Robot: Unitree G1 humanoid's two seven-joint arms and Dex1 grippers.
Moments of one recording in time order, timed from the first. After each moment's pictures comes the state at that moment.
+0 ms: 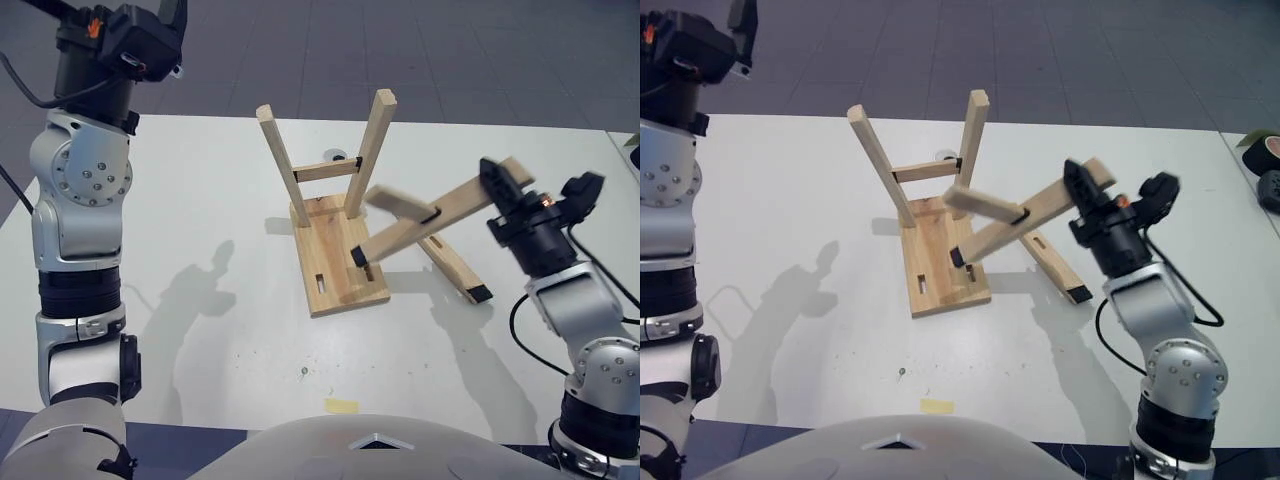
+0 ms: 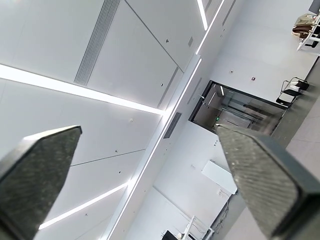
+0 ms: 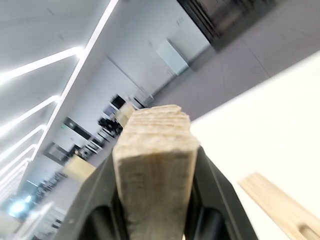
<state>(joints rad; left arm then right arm) -0.54 0.61 0.12 -0.08 0.51 -0.26 -0.06 0.11 -0.41 -0.29 -0.55 1.43 0.58 -0.18</state>
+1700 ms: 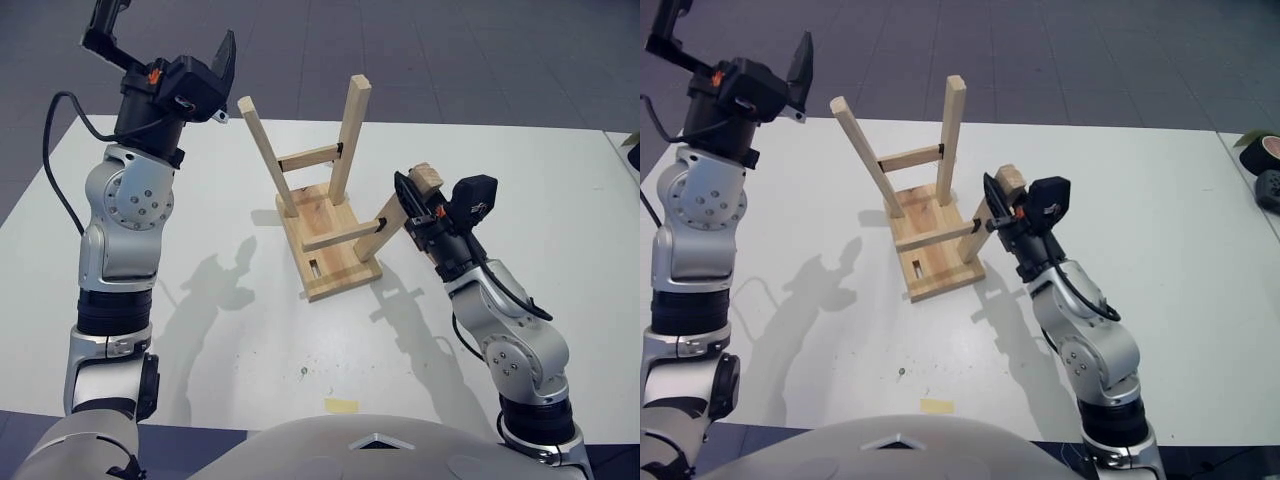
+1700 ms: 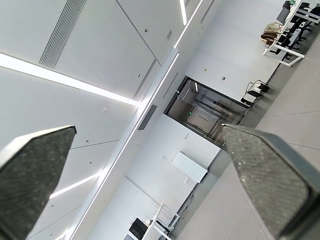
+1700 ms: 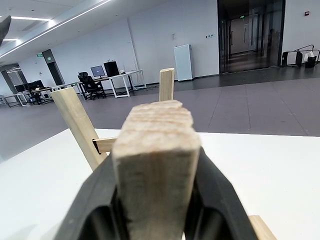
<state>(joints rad) -0.46 0.53 0.03 -0.15 0.50 -0.15 -0.09 0.00 -0.29 0.12 -0.61 0.59 0.47 -0.04</state>
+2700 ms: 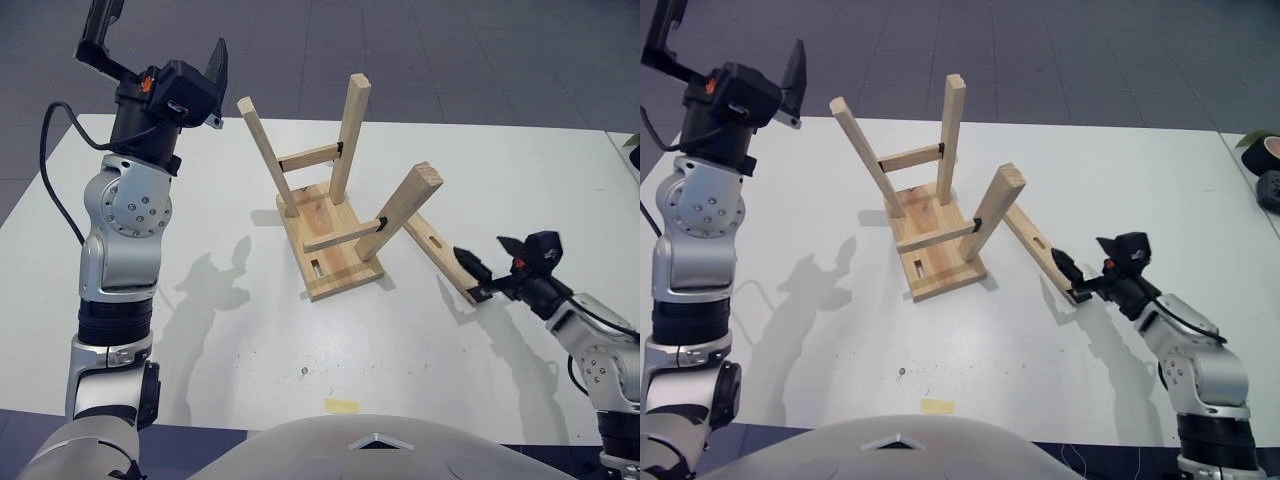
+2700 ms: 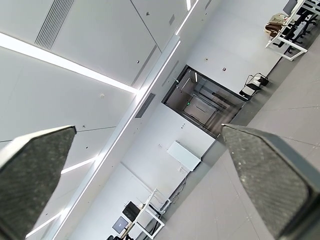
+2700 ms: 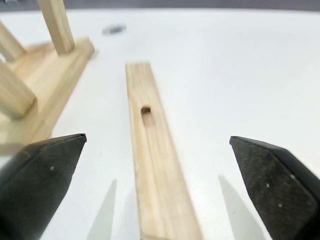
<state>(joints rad) -0.42 0.50 0.04 -0.20 0.47 -0.08 -0.10 0.19 -0.65 -0.13 -0.15 0.58 0.53 0.49</state>
